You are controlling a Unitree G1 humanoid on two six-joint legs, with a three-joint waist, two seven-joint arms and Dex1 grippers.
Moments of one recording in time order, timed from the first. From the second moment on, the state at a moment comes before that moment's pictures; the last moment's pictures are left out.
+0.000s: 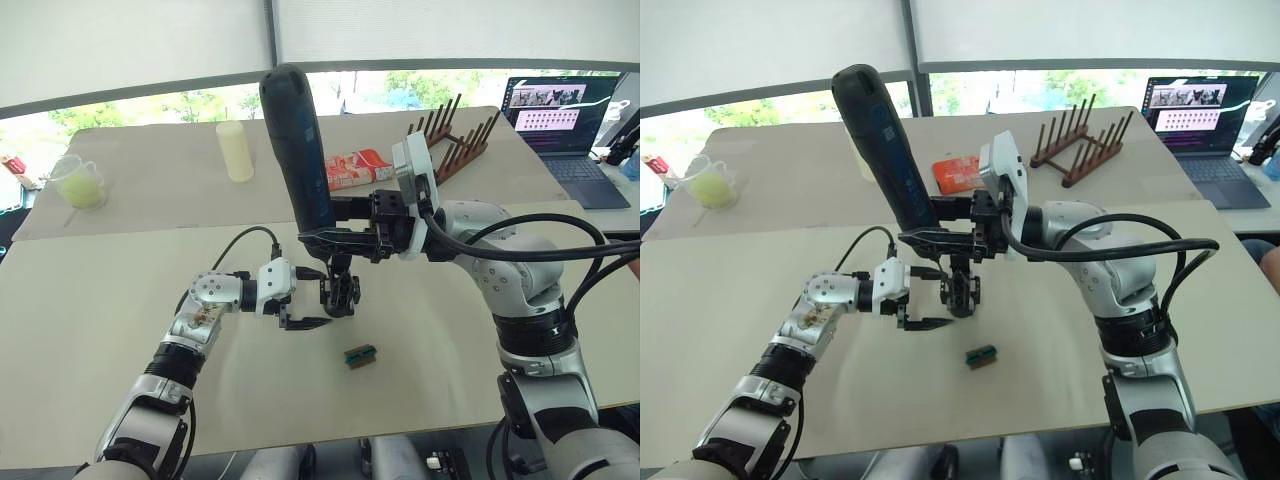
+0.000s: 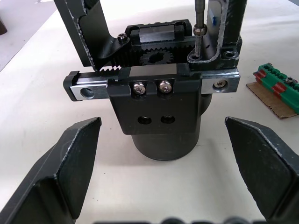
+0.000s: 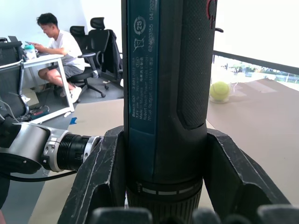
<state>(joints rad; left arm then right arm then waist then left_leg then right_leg) -0.54 0.41 -0.21 0.41 -0.16 -0.19 -1.23 -0.78 -0.44 0.11 -0.20 0.68 0.67 0.98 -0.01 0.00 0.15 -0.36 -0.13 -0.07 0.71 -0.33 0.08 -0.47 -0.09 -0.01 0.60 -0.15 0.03</state>
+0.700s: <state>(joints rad) -0.54 0.41 -0.21 0.41 -0.16 -0.19 -1.23 -0.78 -0.44 0.11 -0.20 0.68 0.67 0.99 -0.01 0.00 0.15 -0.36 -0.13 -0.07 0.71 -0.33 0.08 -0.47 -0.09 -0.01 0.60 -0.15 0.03</state>
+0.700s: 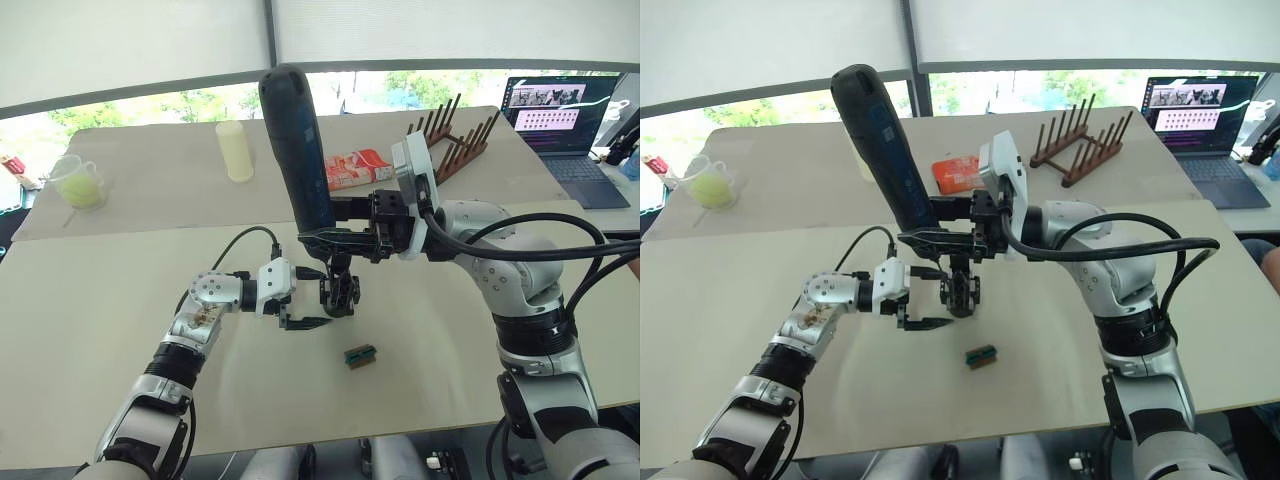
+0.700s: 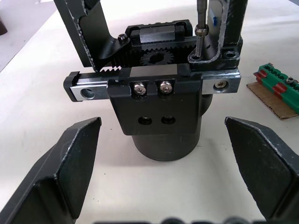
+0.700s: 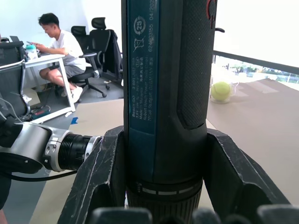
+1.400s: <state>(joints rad) -0.54 0.41 -0.21 0.41 -0.16 -0.19 -1.23 -0.78 -0.43 0.12 -0.19 0.63 0.60 1.07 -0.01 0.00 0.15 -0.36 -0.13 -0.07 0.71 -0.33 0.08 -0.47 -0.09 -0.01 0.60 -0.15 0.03</state>
